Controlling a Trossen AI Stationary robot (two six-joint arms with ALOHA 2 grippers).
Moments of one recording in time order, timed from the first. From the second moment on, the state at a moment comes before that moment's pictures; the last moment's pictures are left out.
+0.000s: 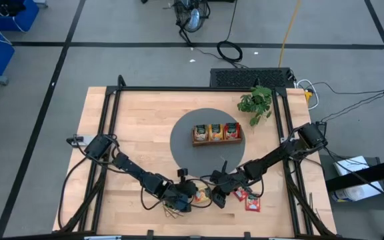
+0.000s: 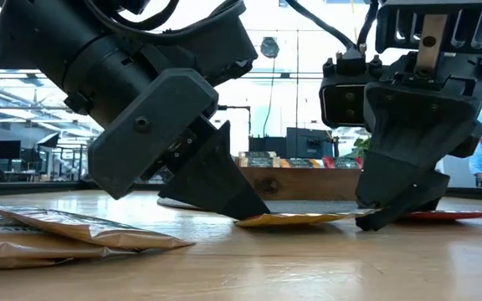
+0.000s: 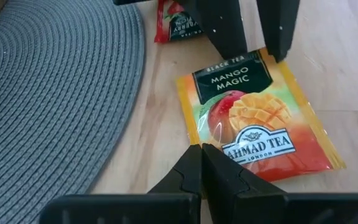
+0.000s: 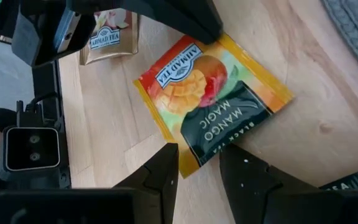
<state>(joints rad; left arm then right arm) -0.51 2.11 1.13 0.08 -0.46 -0.38 0.44 1.86 0.75 0.27 0.00 1.00</state>
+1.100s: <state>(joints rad) -0.61 1.92 1.13 -0.07 -0.59 -0.26 0.44 1.76 0.75 0.26 0.05 0.71</state>
